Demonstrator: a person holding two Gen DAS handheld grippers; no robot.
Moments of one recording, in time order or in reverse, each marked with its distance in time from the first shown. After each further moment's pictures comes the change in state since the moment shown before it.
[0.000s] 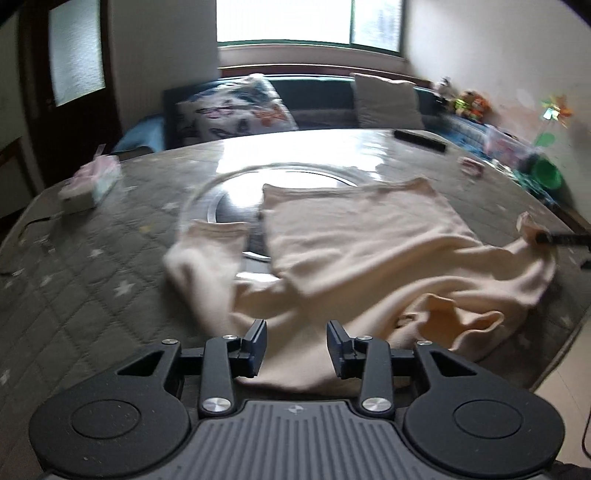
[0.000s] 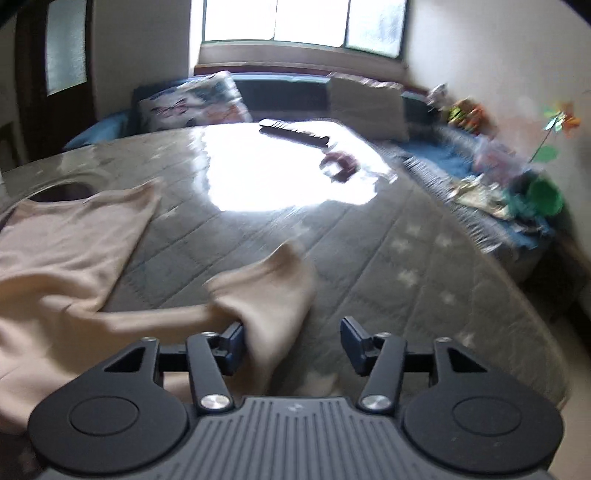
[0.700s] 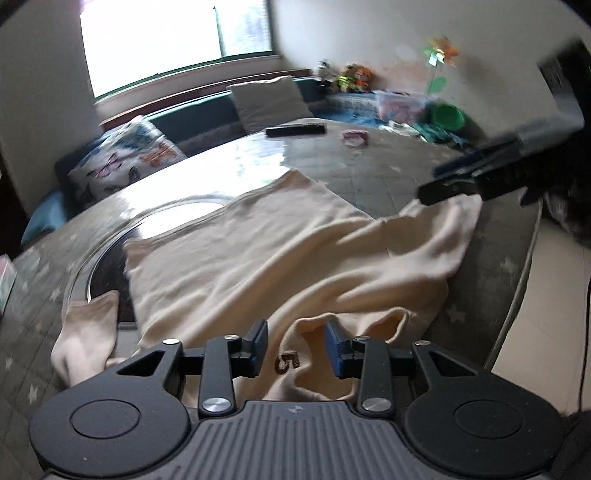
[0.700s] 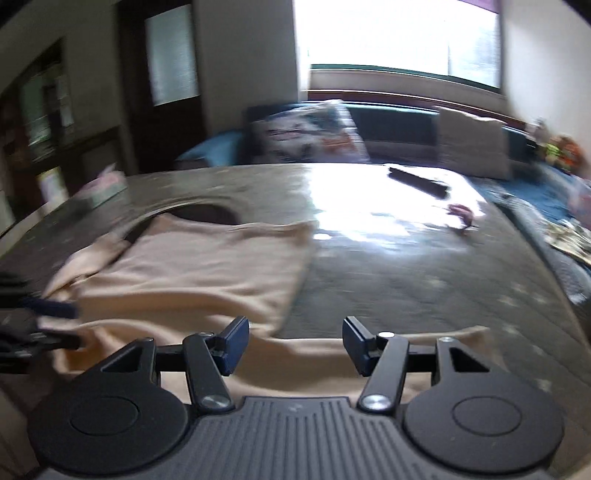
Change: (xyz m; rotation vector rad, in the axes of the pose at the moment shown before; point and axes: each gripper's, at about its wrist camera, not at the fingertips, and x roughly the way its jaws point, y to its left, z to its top) left arm 0.031 -0.084 0.003 0.362 -0.058 -0.193; right arm -0.073 0.071 0.013 -0.189 -0.045 0.427
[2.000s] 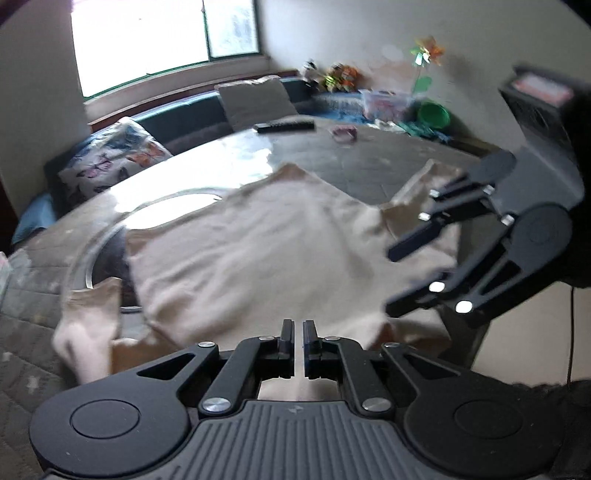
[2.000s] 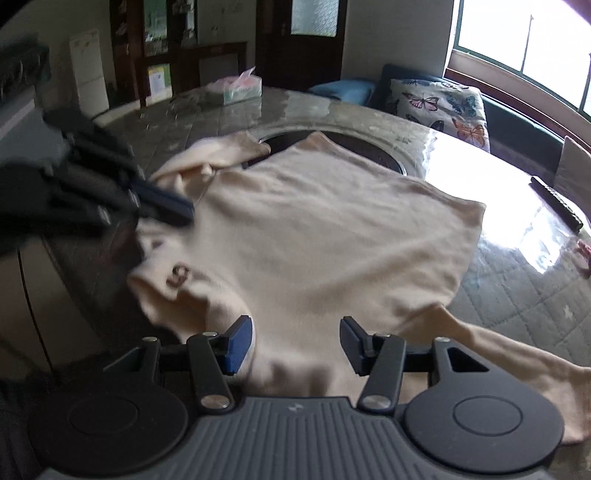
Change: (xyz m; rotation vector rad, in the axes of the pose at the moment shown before) left arm -0.011 0.016 -0.020 0.000 0.005 -0.061; right arm 0.030 0.097 -0.028 -0.312 0.167 0.219
